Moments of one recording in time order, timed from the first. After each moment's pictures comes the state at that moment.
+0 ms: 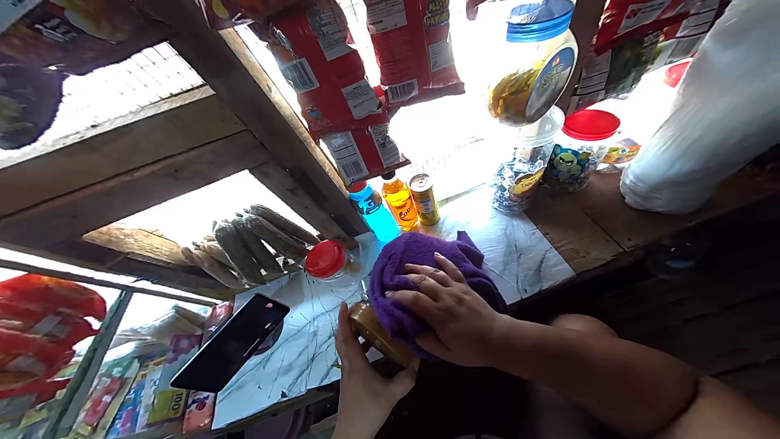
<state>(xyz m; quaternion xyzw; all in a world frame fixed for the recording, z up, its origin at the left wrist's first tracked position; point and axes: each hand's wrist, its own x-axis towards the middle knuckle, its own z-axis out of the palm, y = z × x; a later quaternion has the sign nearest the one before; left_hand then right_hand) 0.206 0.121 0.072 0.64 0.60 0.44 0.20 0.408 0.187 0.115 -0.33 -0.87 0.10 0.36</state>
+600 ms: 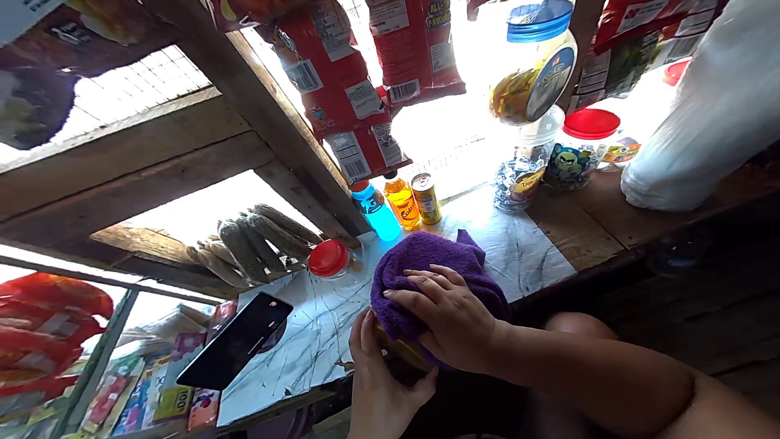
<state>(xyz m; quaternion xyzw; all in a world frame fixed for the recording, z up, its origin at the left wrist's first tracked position) 0.217 0.110 0.067 0.72 0.56 0.41 0.06 0.396 0.178 0.118 -0.35 -0.84 0.06 0.40</state>
